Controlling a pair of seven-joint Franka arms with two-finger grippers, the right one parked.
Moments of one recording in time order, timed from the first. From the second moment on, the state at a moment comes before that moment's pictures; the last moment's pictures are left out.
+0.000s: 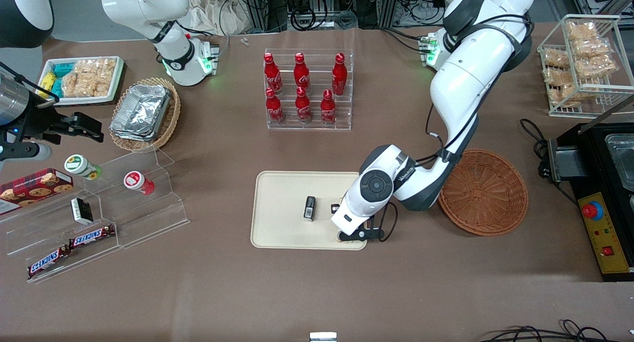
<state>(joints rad) -0.25 0.97 -0.49 -1.22 0.32 2.15 -0.78</state>
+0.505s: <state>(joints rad) -0.25 0.95 -0.49 -1.18 0.32 2.15 -0.82</state>
